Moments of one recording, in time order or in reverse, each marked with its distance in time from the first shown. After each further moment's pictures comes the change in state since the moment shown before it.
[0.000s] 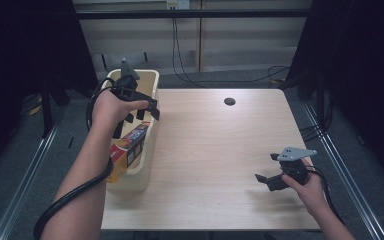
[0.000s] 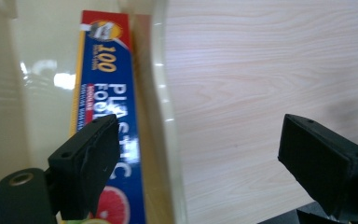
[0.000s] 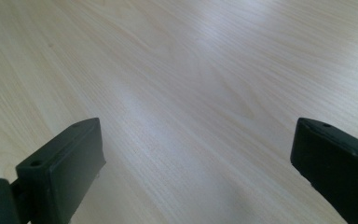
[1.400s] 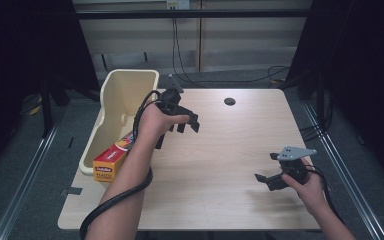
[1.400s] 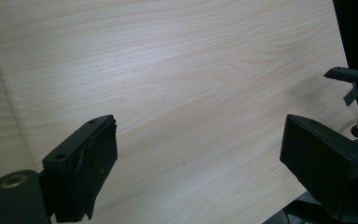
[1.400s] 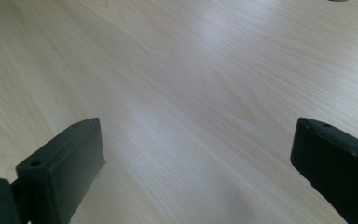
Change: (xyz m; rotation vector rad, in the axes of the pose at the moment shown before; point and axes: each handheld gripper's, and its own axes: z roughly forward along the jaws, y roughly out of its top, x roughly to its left) left arm -0.064 -0.004 0.079 0.032 -0.118 0.151; right arm 0.000 0.002 0.001 -0.006 0.004 0.000
